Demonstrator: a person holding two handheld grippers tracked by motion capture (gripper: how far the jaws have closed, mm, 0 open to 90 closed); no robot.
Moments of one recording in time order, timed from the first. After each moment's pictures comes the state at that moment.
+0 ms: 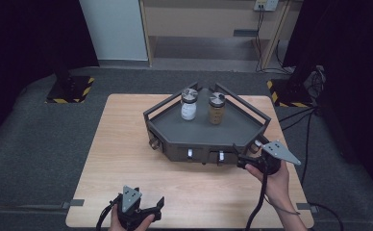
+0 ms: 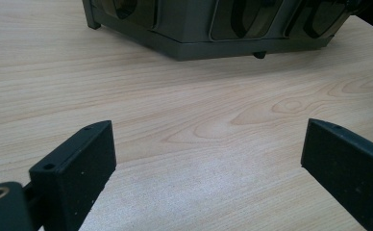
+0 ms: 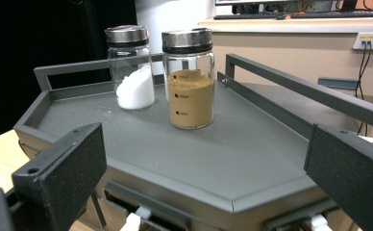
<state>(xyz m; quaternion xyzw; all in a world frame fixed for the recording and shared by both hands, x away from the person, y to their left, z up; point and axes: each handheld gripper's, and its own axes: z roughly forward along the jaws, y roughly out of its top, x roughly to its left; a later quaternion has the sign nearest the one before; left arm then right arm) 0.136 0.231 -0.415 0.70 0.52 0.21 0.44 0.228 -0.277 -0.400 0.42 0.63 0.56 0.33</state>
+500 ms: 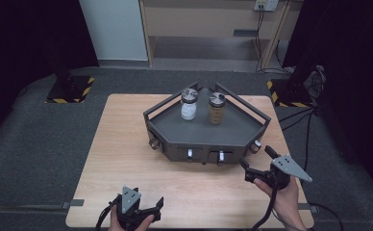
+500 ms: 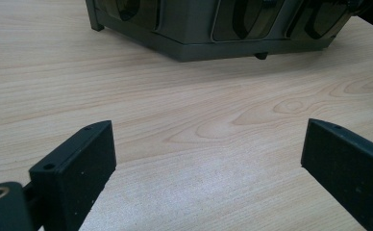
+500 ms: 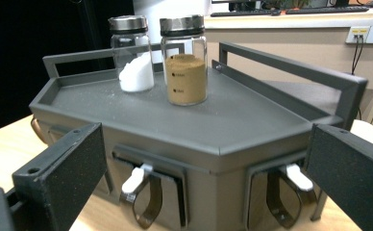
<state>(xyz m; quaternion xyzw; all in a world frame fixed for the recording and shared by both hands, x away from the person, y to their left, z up) 0.133 0.230 -0.415 0.70 0.52 0.22 0.44 0.190 -0.295 -0.411 0.43 0.63 0.56 0.33</state>
